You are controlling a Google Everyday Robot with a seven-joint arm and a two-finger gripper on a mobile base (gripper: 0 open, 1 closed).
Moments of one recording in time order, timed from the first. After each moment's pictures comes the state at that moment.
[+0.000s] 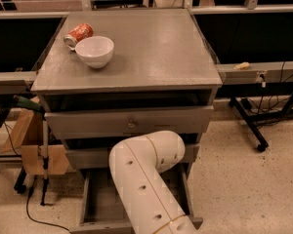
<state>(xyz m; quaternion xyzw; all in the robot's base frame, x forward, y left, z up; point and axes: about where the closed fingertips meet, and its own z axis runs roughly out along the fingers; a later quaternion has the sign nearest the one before) 0.666 0.101 0.138 -0.03 0.96 0.14 0.25</state>
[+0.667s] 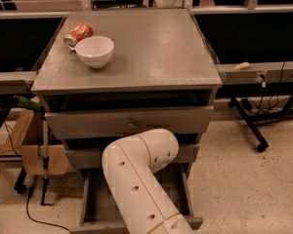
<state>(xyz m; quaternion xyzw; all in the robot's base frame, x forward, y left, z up) 0.662 0.106 0.139 -0.04 0.96 0.12 0.25</state>
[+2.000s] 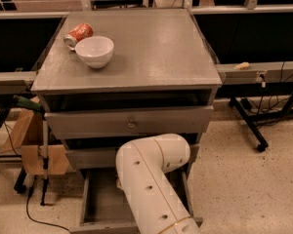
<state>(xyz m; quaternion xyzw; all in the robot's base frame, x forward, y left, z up) 0.660 0.123 0.131 -0.07 0.96 0.17 0.22</state>
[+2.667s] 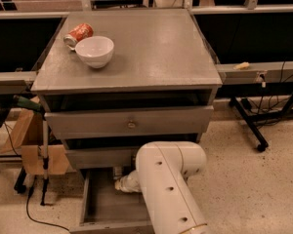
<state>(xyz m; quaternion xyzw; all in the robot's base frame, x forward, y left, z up) 0.650 0.128 0.134 -0.09 0.95 0.22 0.20</state>
